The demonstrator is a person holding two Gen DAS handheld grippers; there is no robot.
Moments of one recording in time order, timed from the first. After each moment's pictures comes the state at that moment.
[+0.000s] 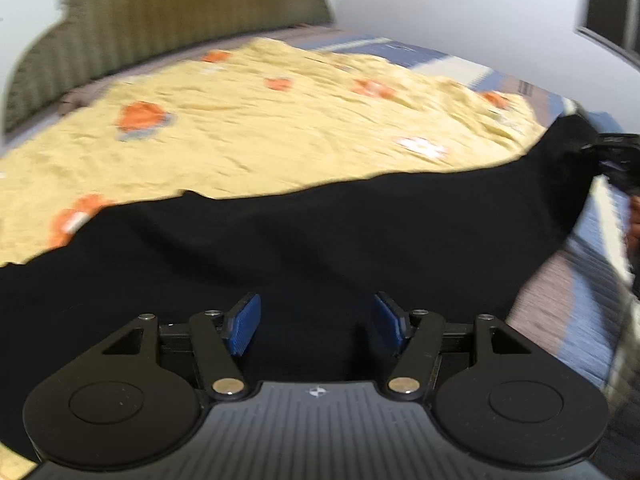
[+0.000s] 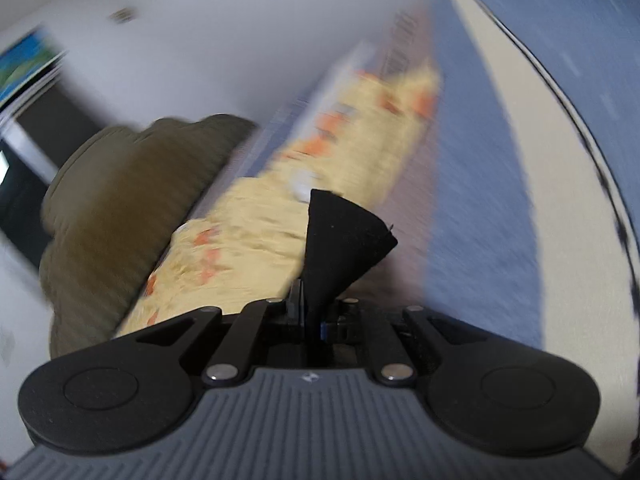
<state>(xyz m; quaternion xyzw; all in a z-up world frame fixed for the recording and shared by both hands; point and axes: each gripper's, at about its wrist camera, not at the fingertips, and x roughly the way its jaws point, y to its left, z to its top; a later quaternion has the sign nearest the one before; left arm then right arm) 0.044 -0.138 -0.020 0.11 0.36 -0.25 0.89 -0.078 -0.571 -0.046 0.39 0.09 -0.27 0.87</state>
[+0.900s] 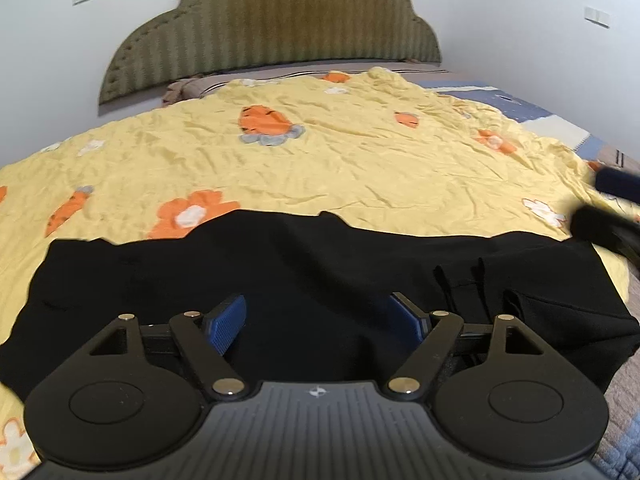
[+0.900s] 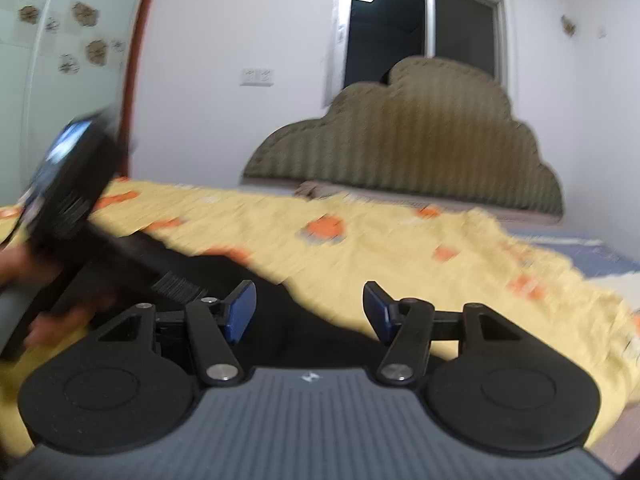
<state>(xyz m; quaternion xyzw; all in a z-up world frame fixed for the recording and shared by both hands) 0.083 -0.088 -0.022 0.05 0.33 -0.13 0.93 -0.017 -0.286 0.034 -0.08 0.14 0.09 0.98</state>
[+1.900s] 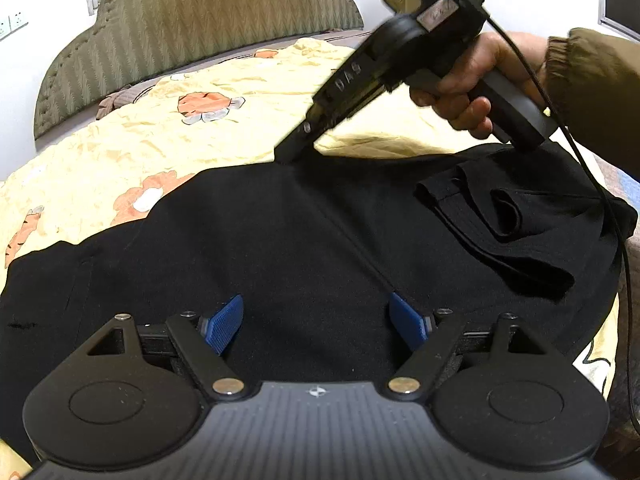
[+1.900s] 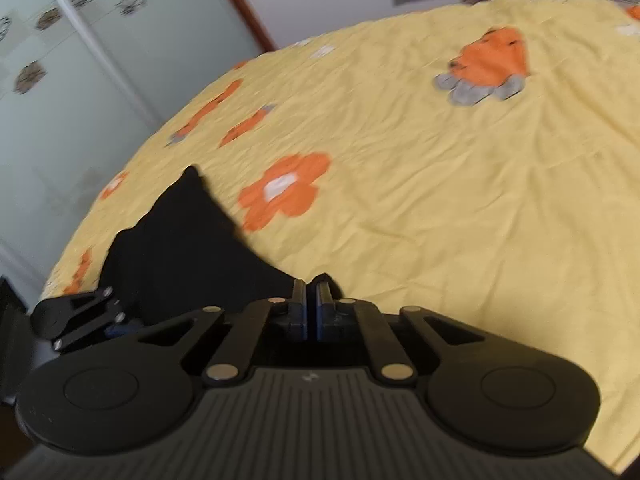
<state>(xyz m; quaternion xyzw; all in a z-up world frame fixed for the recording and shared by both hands) 0.073 -0.070 -0.059 0.13 0.34 -0.23 0.90 0.286 -0.300 -0.031 0.05 0.44 0.39 0.81</state>
